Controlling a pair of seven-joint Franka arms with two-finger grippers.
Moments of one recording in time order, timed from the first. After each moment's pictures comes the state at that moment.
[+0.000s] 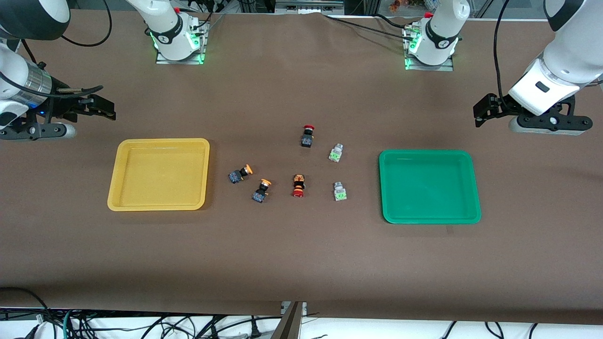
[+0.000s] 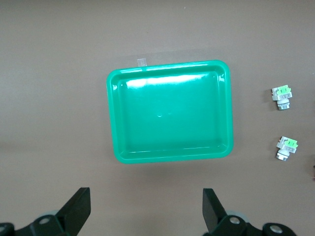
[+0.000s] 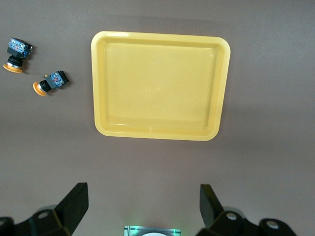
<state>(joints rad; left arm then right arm) -0.01 -0.04 -0.13 -1.76 0.04 1.71 -0.07 -0.03 0.05 0.10 -1.65 -0.01 1.55 0.00</state>
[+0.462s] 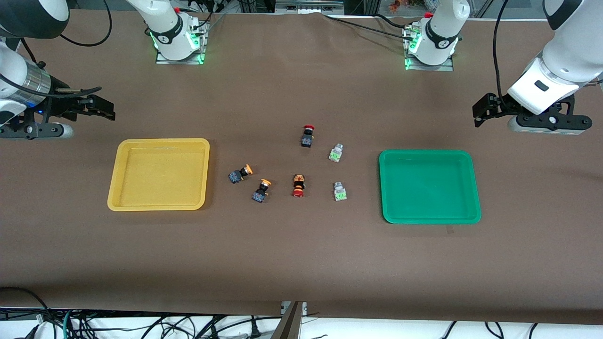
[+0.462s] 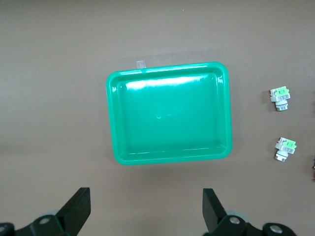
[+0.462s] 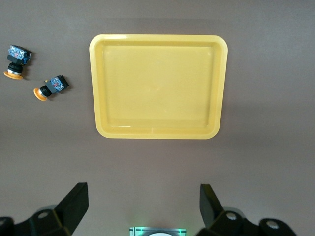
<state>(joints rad) -0.01 -0.04 -0.13 -1.75 0.04 1.71 -0.07 -0.03 0.05 0.10 -1.65 0.00 1.55 0.05</state>
